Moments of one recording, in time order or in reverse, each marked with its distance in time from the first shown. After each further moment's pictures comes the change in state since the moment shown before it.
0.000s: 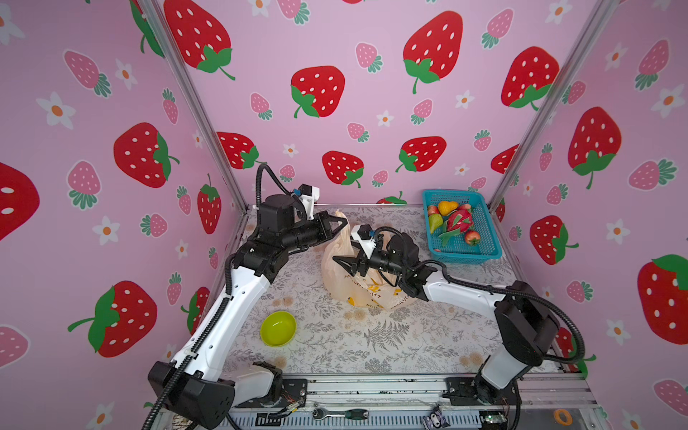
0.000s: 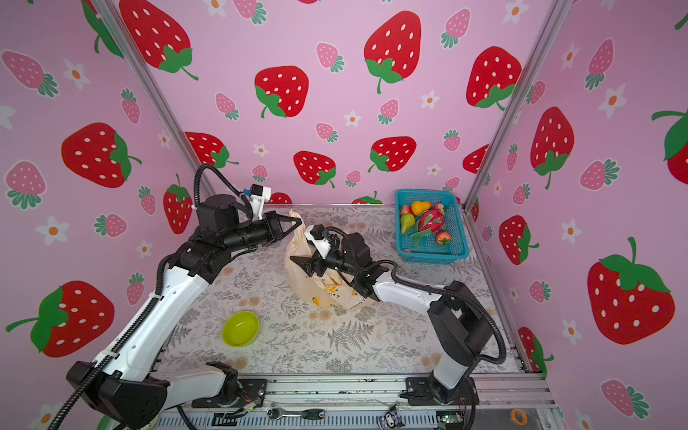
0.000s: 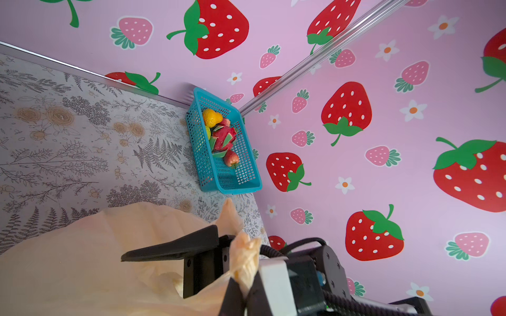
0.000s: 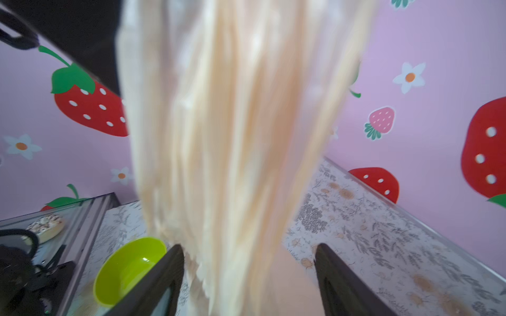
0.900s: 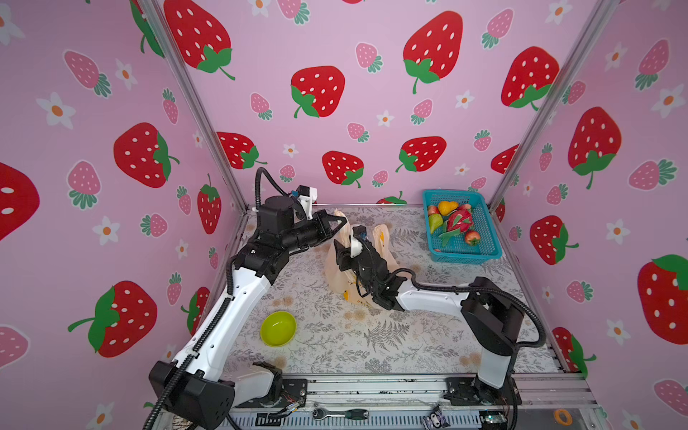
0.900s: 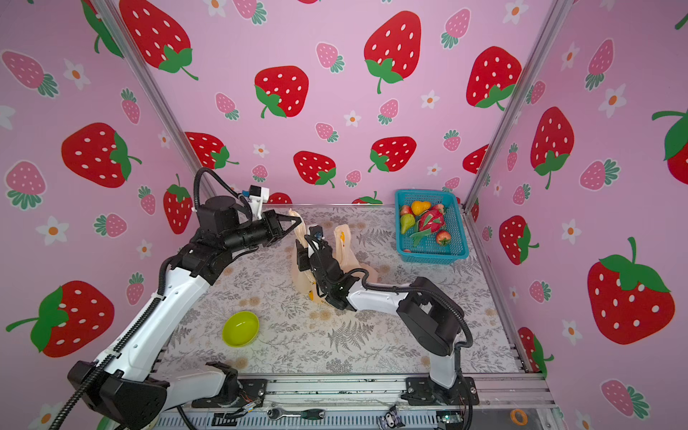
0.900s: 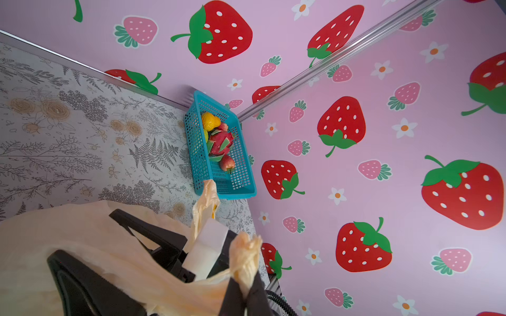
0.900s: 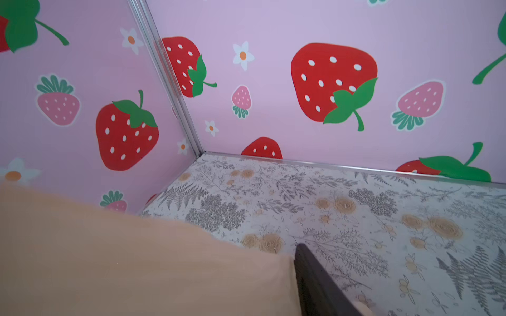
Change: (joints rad) left arm 0.010 -0.006 -0.036 0.056 -0.004 -0.076; right arm 0.140 0.205 0.083 0.040 0.781 0.233
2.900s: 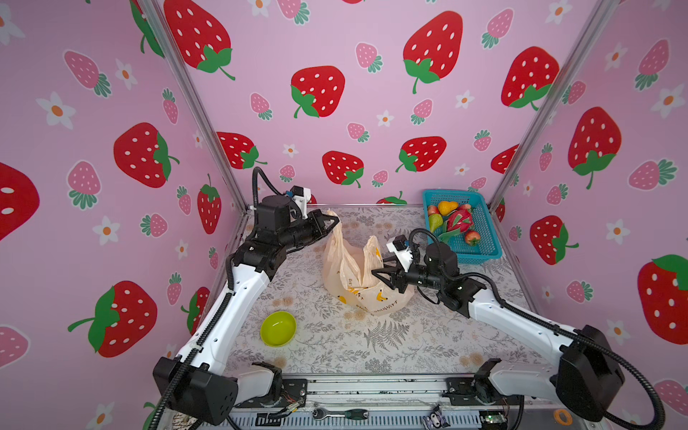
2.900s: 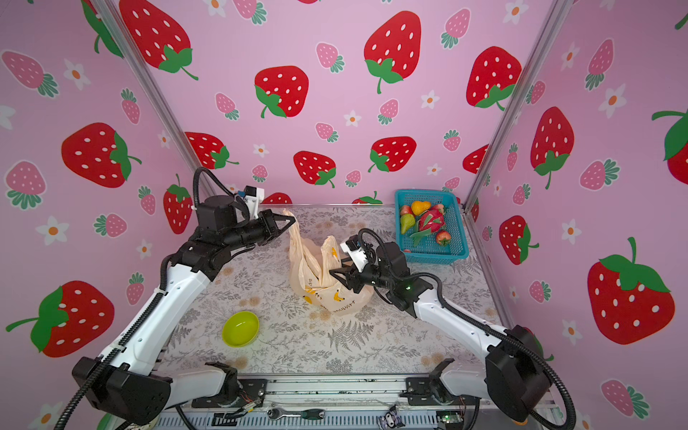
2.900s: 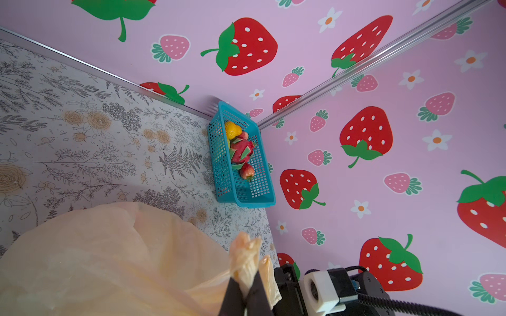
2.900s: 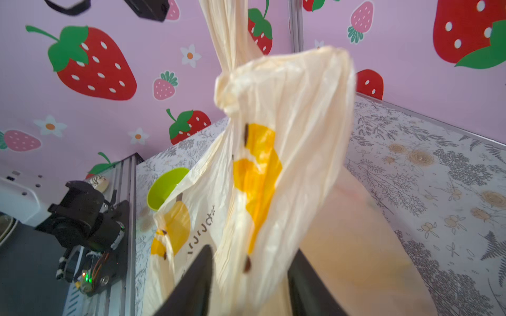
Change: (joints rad) left arm 0.056 0.025 -0.006 -0.024 -0.027 0.063; right arm -0.324 -0.599 -0.338 -0.446 -0.976 -0.170
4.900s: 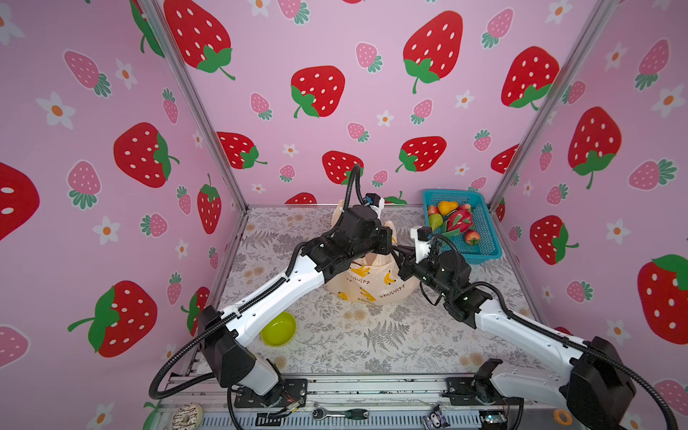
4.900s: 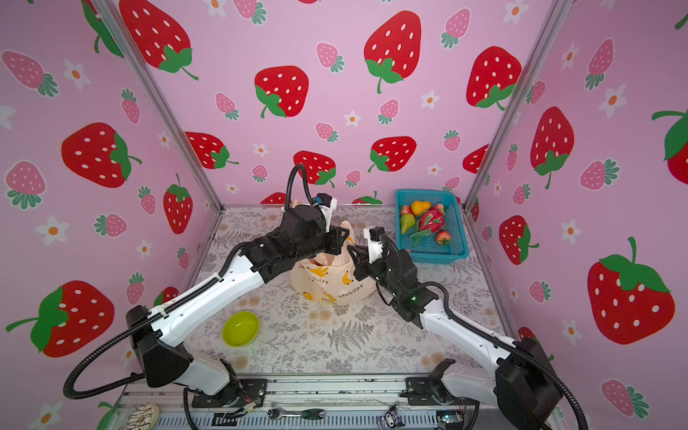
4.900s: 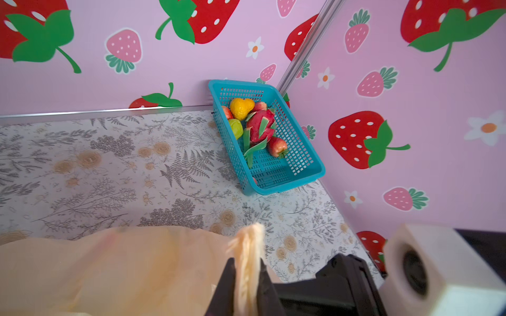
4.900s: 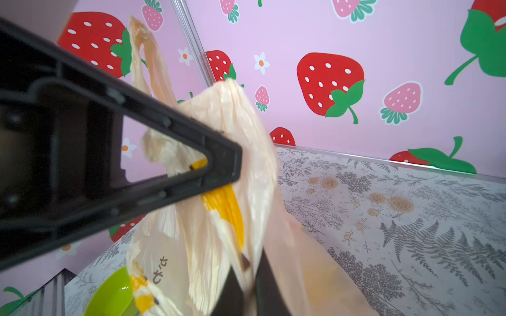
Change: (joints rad) left arm -0.508 0.258 0.229 -0.068 -0.548 0.275; right arm 0.019 -0.087 -0.102 0.214 0.410 0.158
